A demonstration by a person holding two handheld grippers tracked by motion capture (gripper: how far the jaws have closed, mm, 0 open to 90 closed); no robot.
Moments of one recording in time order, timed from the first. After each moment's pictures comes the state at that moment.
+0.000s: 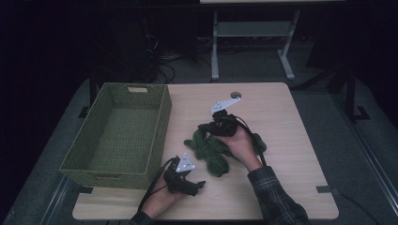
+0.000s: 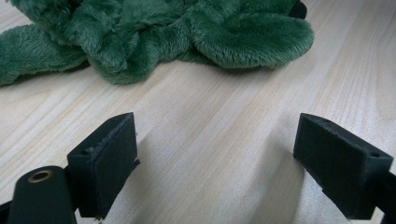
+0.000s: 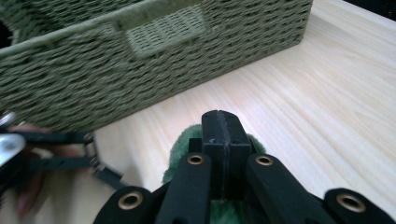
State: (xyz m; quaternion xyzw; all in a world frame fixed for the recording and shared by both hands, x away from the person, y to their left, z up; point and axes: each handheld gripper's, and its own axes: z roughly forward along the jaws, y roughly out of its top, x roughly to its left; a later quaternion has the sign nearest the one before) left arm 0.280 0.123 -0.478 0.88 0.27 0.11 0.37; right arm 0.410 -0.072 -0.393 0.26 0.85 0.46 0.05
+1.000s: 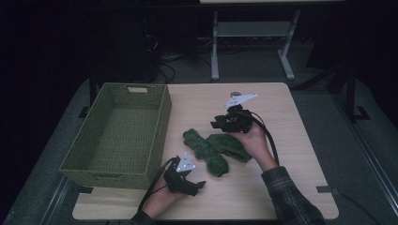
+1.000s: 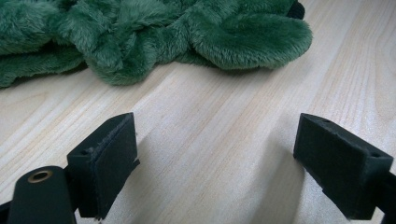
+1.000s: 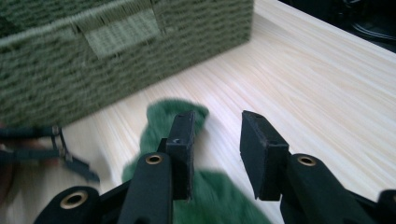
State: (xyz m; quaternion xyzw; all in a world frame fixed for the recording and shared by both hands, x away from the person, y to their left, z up) left arm 0.281 0.122 -0.478 0.88 0.27 0.11 0.37; right arm 0.407 -0.119 -0.378 0.30 0.84 0.44 0.09
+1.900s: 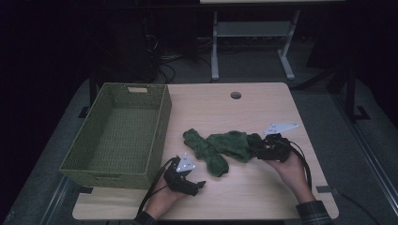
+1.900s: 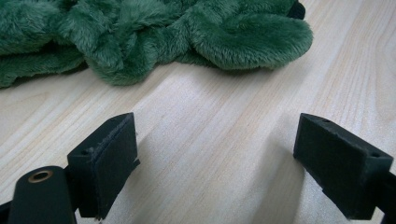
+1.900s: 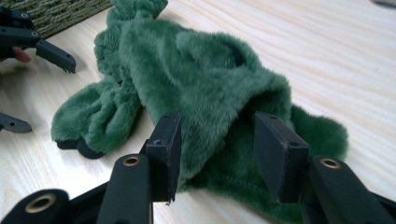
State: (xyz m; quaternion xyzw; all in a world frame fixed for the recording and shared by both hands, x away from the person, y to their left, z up) left arm 0.280 0.122 -0.478 0.88 0.27 0.11 0.37; right arm 0.340 -0.218 -0.429 0.37 0.83 0.41 0.09
